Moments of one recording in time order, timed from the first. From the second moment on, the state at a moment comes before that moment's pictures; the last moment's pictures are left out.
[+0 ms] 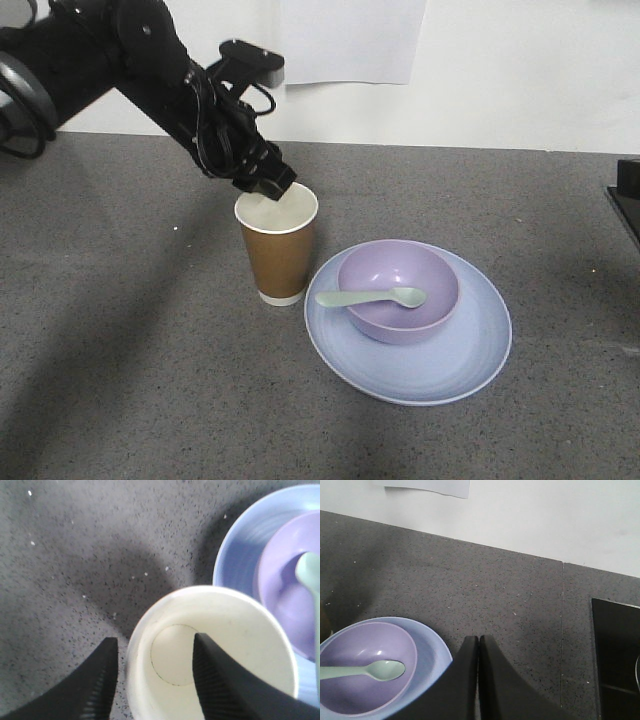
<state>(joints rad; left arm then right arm) -0.40 1.98 -1.99 -0.25 1.17 0.33 0.22 0.95 -1.11 -0.15 0.75 0.10</state>
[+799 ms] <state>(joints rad) -0.40 1.72 -2.12 -0.13 1.06 0.33 0.22 0.95 -1.11 -0.16 0.60 0.10</state>
